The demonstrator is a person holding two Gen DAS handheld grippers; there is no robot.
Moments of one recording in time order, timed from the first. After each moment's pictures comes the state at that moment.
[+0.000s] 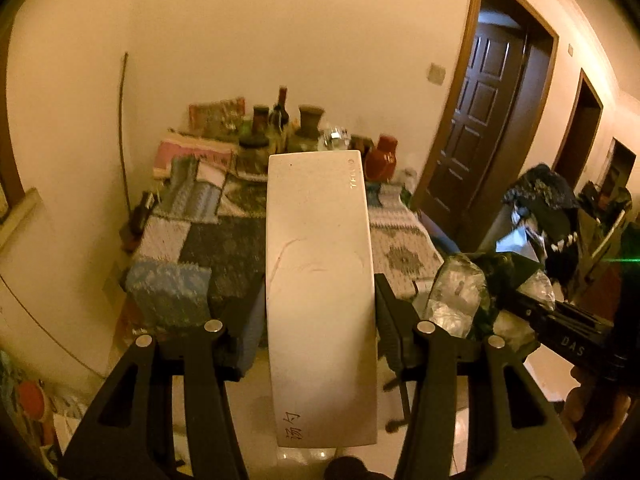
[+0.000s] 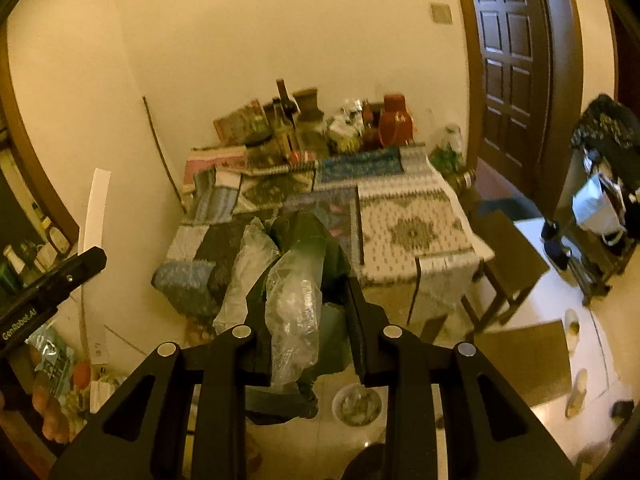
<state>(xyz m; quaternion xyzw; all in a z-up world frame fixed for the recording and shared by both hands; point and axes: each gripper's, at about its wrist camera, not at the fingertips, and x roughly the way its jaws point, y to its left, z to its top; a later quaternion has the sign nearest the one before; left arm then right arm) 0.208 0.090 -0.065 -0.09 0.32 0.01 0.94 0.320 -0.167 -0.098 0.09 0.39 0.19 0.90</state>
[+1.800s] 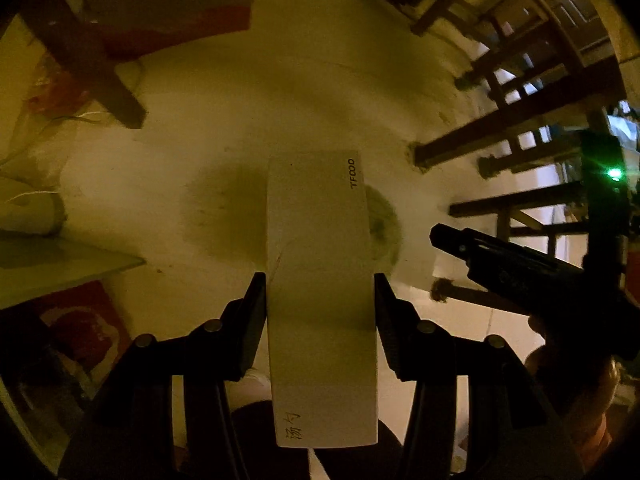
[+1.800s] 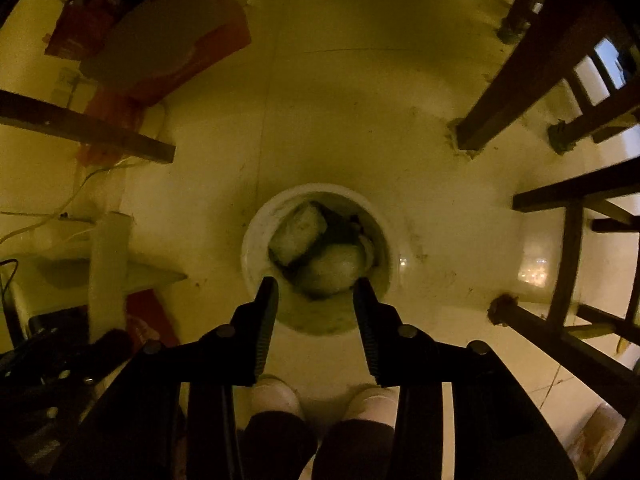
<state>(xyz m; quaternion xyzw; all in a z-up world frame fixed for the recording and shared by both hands) 0.301 0.053 -0.689 -0.19 0.66 0.03 0.72 0.381 -0.107 -0.708 0.02 0.71 0.20 0.67</state>
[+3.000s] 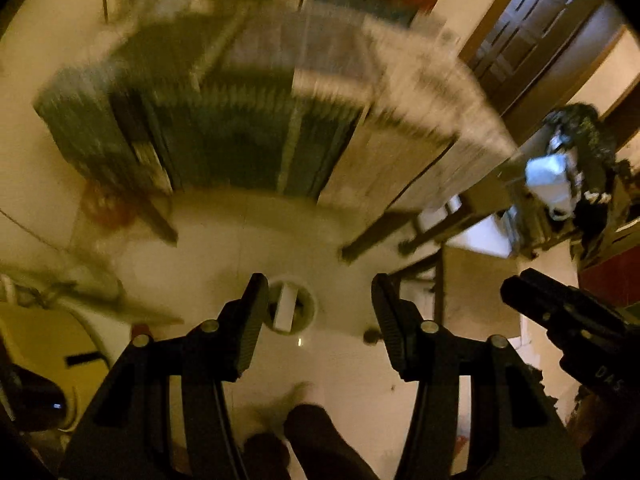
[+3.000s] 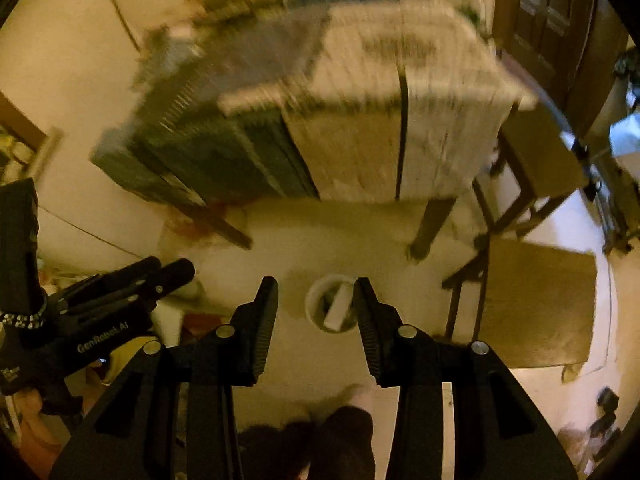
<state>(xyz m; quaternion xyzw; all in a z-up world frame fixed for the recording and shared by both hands) 0.261 0.001 -0.256 -0.15 0.52 0.04 0.84 0.353 -0.200 -0.285 0.04 0.56 0.24 0.79</state>
